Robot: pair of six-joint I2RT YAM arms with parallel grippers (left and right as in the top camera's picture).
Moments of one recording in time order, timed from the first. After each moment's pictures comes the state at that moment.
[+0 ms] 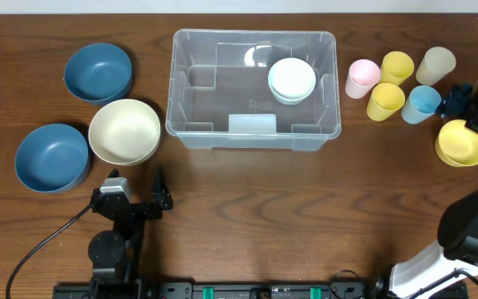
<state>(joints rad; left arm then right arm) 0.00 0.01 0.03 -0.12 0.04 -0.22 -0.35 1.84 1.75 -1.38 0.25 0.35</state>
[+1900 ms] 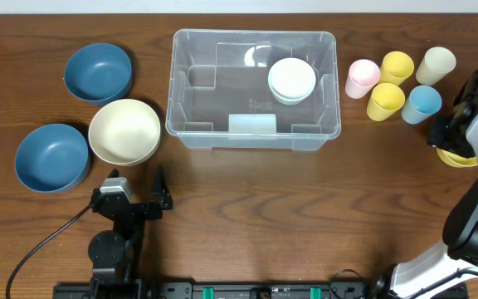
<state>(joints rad) 0.00 0.01 0.03 -0.12 0.03 -0.22 -0.43 1.85 1.25 -0.68 0.18 0.04</state>
